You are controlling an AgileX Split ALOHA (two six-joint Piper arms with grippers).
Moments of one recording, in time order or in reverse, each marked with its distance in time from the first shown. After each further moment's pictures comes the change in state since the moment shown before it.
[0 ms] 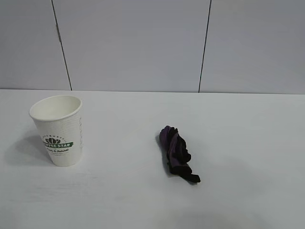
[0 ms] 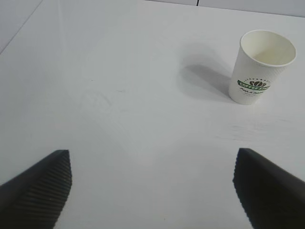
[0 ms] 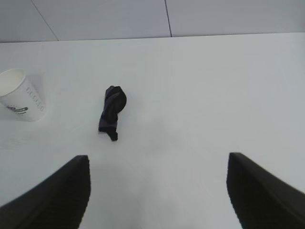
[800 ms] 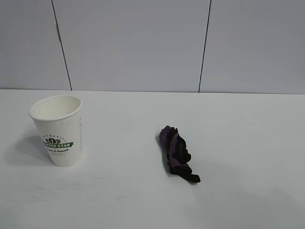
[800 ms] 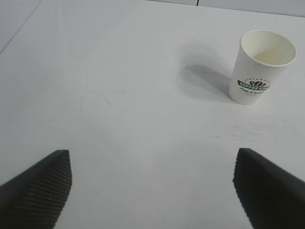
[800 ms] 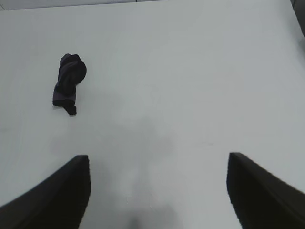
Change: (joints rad) left arm 0.000 0.000 0.000 0.000 0.000 0.000; right arm -0.108 -0.134 0.254 0.008 -0.046 -0.059
